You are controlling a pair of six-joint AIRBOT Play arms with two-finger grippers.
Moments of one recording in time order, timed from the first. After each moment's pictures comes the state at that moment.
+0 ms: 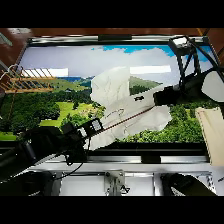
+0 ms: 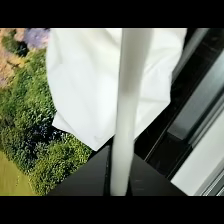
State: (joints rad) left arm -1.00 -0.90 0.91 1.72 -1.24 -1.41; right arm 0.49 -1.05 1.54 -1.78 1.62 1.73
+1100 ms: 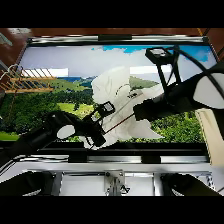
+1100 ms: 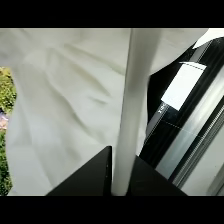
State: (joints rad) left arm -0.83 -1.14 1.03 1.36 -0.98 -1.32; right arm 0.64 -1.10 1.62 -1.54 1.74 1.86
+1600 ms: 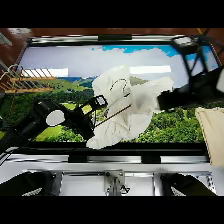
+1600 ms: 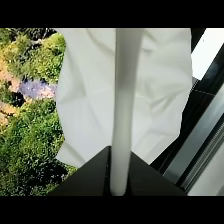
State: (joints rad) left arm -0.71 -1.13 1.11 1.40 -1.18 -1.13; right arm 0.44 -1.06 1.66 -1.75 1.80 1.69
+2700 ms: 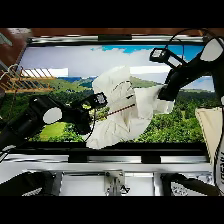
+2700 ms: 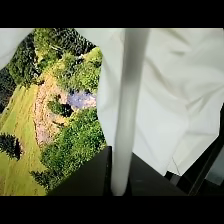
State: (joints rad) left arm -0.70 -1.13 1.15 1.48 -1.14 -1.03; right arm 0.11 -1.38 1.67 -1.35 1.61 0.57
